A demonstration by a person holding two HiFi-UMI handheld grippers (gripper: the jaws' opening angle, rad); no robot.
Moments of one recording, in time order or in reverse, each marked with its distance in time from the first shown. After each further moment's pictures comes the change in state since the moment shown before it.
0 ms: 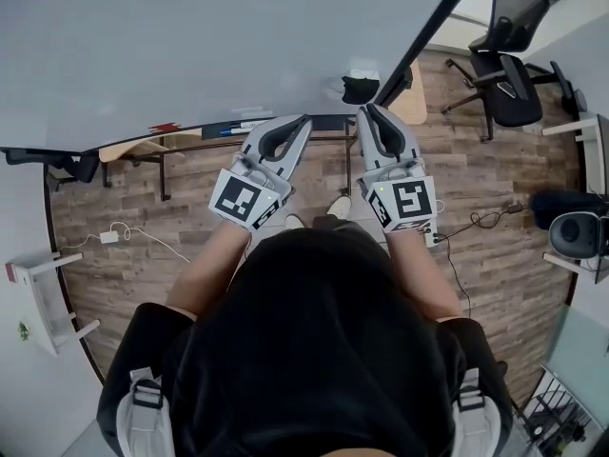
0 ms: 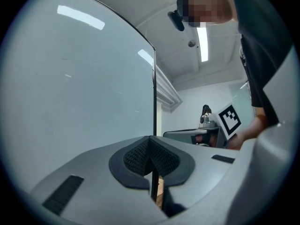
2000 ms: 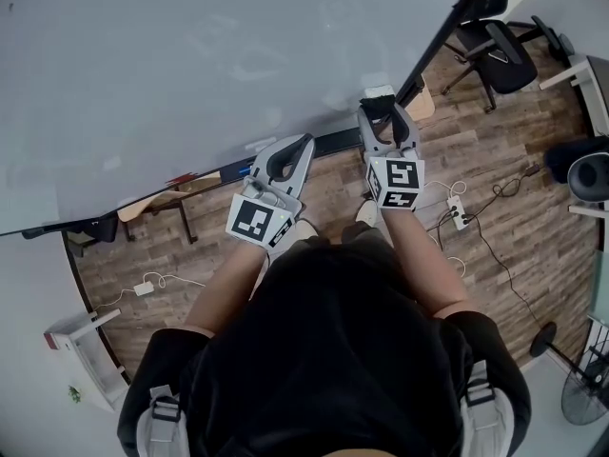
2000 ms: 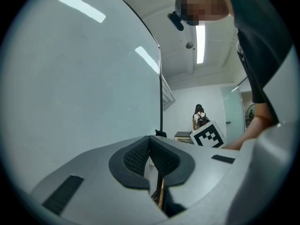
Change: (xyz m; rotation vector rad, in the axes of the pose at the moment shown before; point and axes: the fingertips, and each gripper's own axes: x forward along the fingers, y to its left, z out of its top) left arm 0.001 0.059 -0.024 -0.010 0.032 -0.119; right arm 0.063 -0.047 -0.080 0.037 0.133 -0.400
